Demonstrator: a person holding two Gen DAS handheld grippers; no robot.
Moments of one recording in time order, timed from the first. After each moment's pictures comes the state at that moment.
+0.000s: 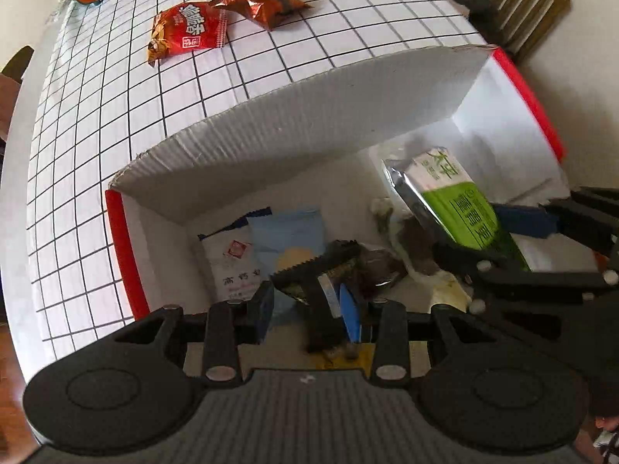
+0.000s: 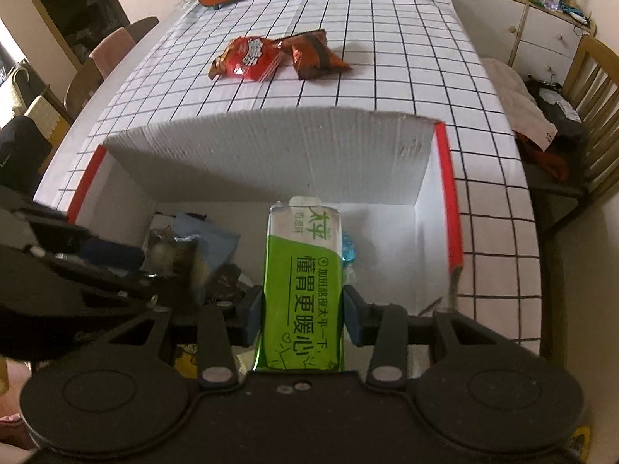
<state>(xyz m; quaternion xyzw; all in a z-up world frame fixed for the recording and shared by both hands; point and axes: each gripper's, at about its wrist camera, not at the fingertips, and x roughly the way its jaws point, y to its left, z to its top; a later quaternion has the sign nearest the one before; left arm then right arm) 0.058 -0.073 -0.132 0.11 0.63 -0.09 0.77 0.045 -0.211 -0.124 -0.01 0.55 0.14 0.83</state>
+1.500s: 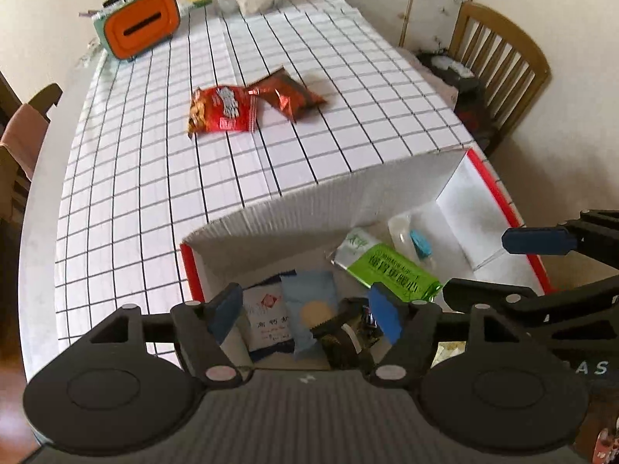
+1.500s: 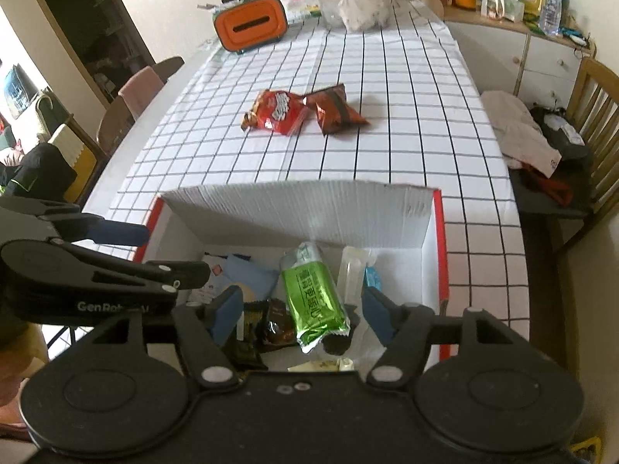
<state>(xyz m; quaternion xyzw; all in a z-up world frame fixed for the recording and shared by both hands) 0.036 -0.042 -0.061 0.07 0.52 -0.11 0.84 0.033 -0.217 -0.054 0.02 0.49 0.17 0.85</state>
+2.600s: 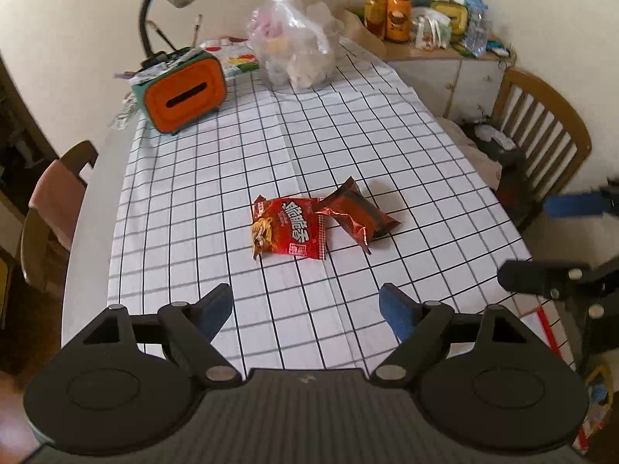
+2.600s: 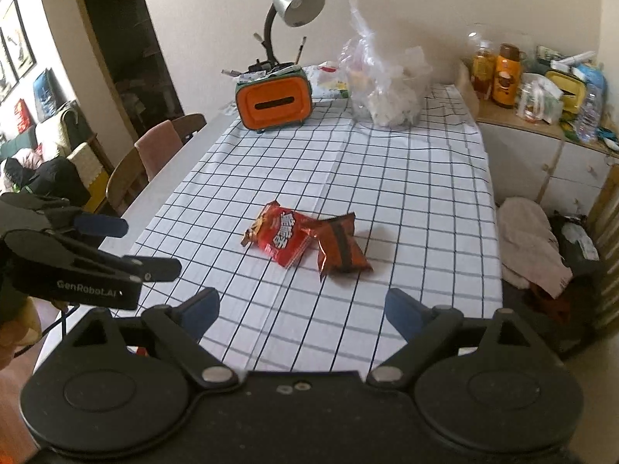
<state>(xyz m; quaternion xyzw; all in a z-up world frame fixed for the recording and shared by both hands) 0.164 -0.008 -0.013 0.08 0.47 -0.06 0.88 0.171 -0.212 0.001 -0.03 0.42 0.23 0.88</state>
